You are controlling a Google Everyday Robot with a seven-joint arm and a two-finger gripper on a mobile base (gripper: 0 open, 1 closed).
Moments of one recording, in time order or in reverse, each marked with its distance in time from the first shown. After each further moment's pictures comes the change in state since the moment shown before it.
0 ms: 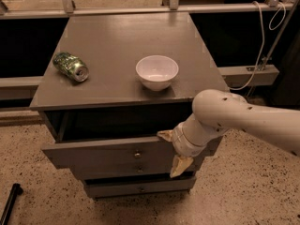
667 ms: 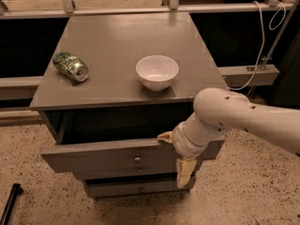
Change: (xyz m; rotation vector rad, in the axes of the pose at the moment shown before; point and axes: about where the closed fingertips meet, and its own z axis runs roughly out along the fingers) arm -0.007 0.004 -0.008 -0.005 -0.008 -0.007
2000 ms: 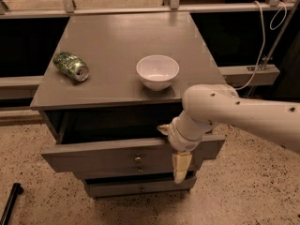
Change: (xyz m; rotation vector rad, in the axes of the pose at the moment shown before) arm 0.010 -0.017 0.001 0.004 0.101 0.074
